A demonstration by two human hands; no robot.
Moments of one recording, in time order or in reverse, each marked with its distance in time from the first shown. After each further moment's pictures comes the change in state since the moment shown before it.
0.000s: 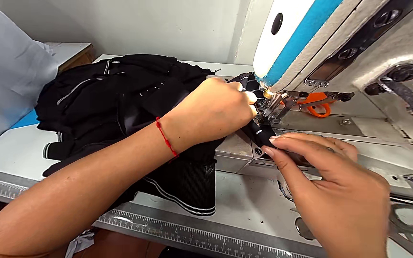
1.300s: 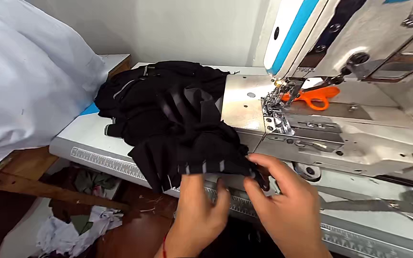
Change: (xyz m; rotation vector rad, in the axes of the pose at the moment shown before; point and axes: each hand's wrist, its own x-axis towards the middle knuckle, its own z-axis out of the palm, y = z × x) left_hand -0.110 0.195 -0.019 -0.552 0.609 -1.109; right_hand -0.067 -0.057 0.025 0.370 -0.063 0.085
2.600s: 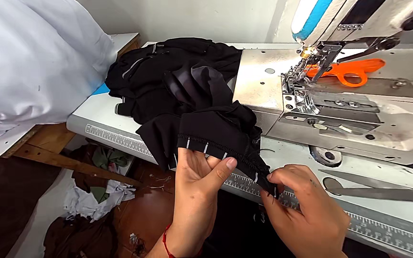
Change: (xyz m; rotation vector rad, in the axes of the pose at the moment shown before) left_hand 0.008 0.042 -0.008 -1.038 0.140 -0.579; right_hand -0.034 0.017 -0.017 -0.074 -0.006 -0.241
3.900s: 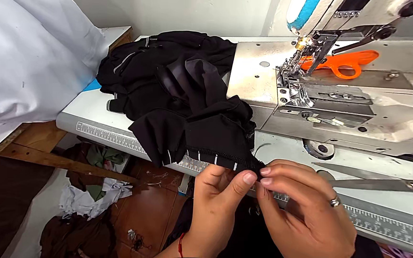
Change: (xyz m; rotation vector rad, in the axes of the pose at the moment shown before) left_hand -0.022 -0.037 0.001 0.020 -0.139 0.019; right_hand 0.001 -0.014 0.005 0.214 0.108 0.016
